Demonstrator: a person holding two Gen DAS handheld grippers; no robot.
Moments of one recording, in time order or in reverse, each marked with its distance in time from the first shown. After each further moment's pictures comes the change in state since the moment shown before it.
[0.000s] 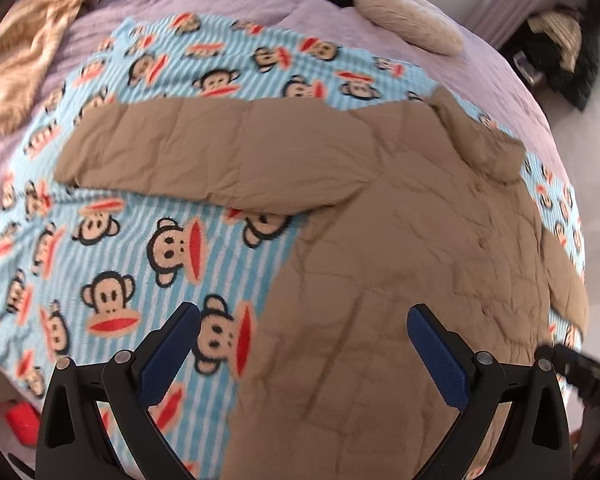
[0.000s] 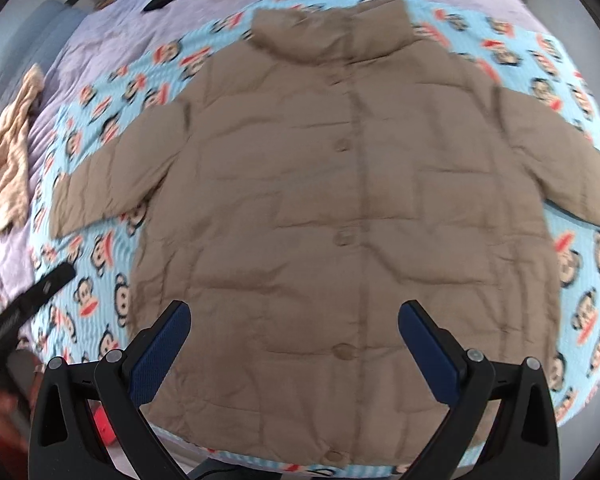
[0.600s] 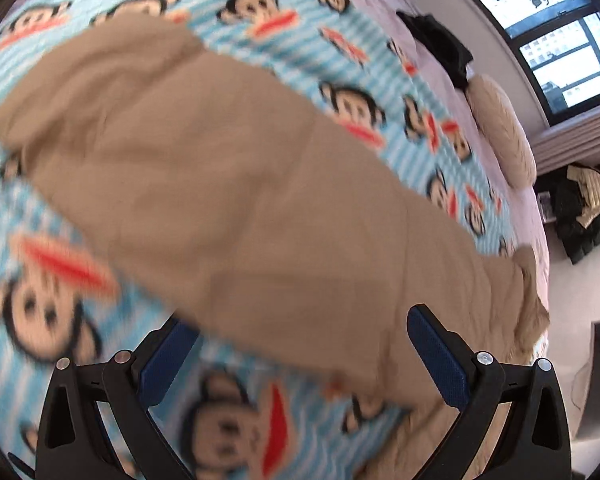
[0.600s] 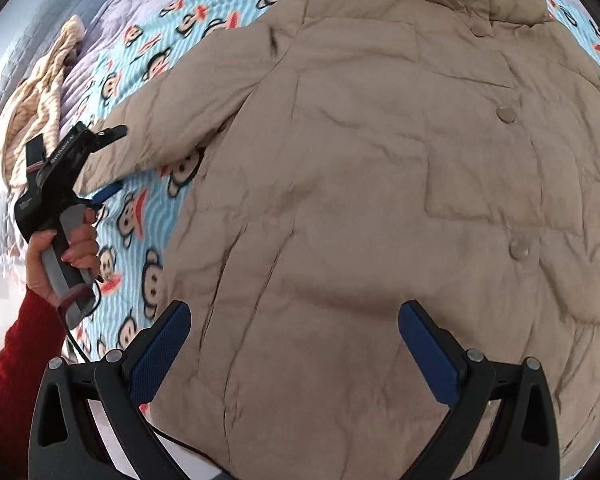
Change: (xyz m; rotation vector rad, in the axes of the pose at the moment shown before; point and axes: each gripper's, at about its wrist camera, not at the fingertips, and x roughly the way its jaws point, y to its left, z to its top) left arm 0.122 0.157 0.090 -0.399 -0.122 -0.189; right arm 0.094 0.060 0.011 -0.094 0.094 0.149
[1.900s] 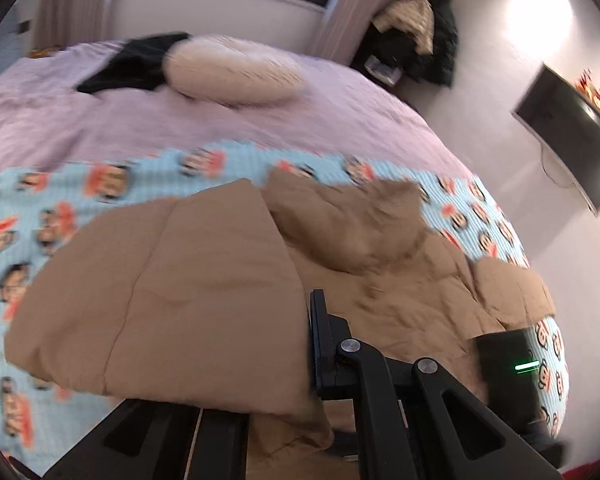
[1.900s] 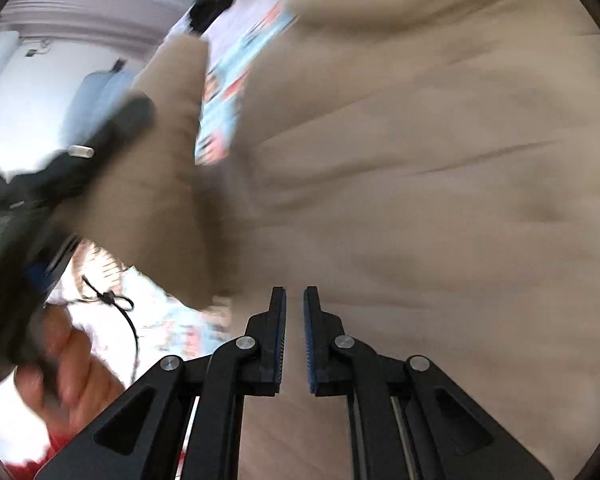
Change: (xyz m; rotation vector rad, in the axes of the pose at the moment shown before) left arm 0.007 -0.311 -0.109 0.840 0.017 -0.244; right arm 0.001 -0.099 0.066 0.241 -0.196 0.299
